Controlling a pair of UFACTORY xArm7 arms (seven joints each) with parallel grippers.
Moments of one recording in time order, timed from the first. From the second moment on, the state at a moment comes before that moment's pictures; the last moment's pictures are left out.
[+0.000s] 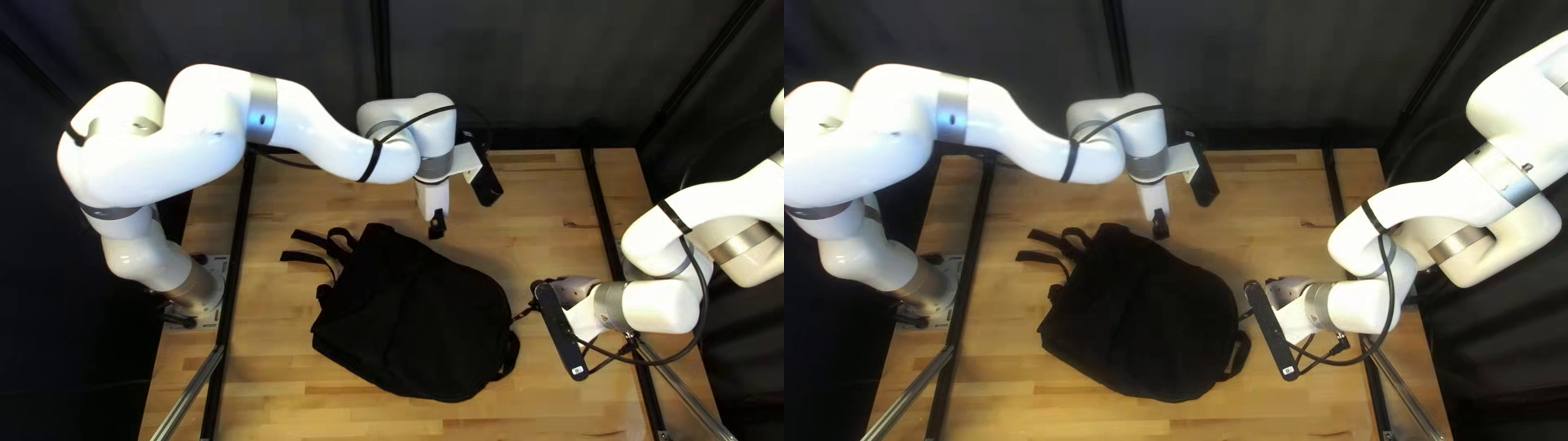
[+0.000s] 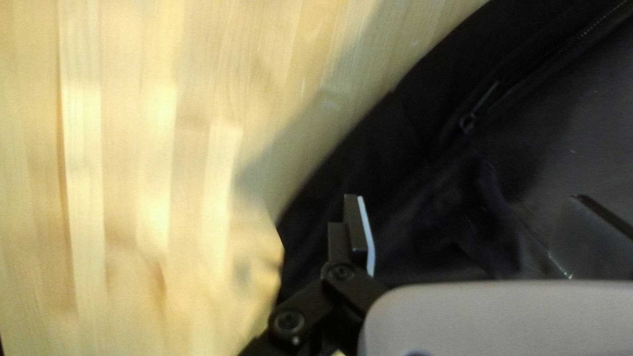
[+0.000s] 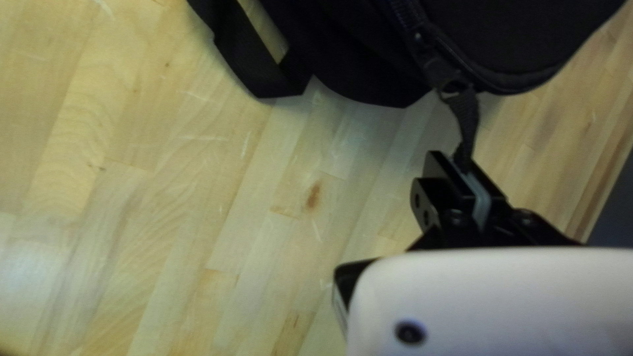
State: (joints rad) left arm 0.45 0.39 -0.32 1.42 -0.19 0.98 0.24; right arm 0.48 -0.50 0.07 0.31 -0.75 0.72 0.58
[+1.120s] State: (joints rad) left arm 0.43 0.56 -0.39 1.44 -0.29 0.80 0.31; right arm 0.47 -0.48 0.09 0.32 -0.76 0.72 0.62
